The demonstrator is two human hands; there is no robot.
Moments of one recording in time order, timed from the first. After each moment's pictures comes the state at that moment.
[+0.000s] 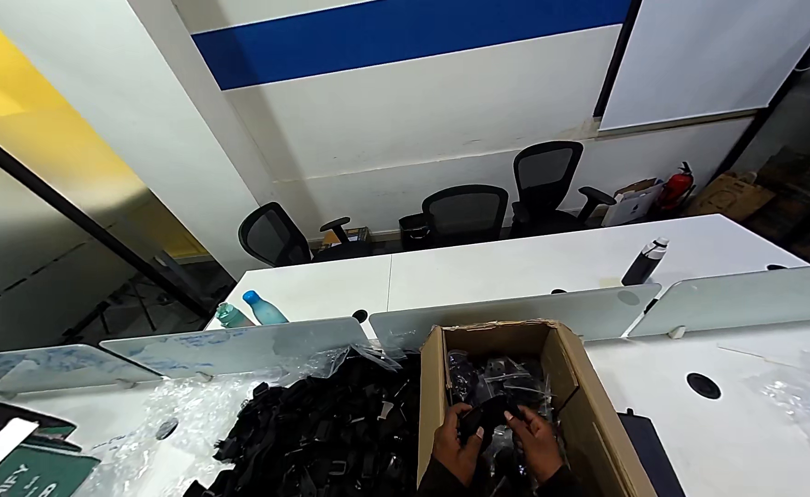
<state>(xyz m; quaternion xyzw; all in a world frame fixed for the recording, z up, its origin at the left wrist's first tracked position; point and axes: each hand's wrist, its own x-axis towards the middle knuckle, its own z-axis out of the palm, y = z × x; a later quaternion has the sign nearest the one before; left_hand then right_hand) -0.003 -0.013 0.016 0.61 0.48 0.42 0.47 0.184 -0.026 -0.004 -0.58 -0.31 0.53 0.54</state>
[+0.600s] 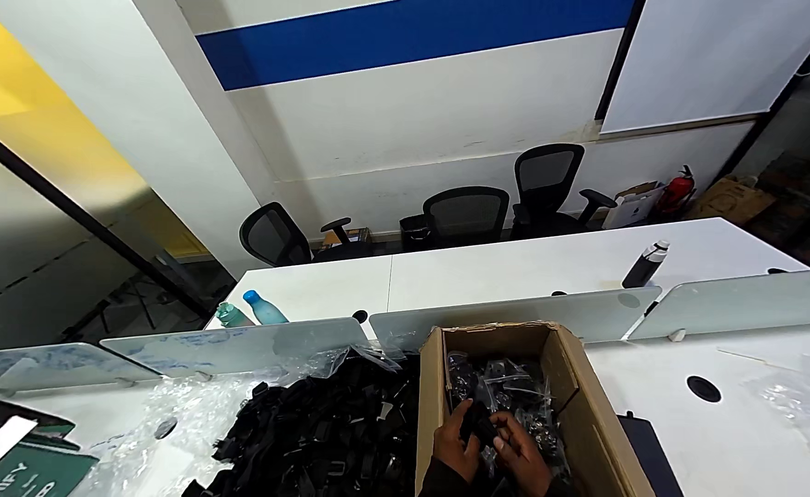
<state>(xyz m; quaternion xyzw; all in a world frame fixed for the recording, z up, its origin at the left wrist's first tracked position) 0.004 -0.013 0.021 0.67 0.53 0.38 0.36 0.178 -0.038 -0.011 -0.45 -0.56 0.51 0.47</state>
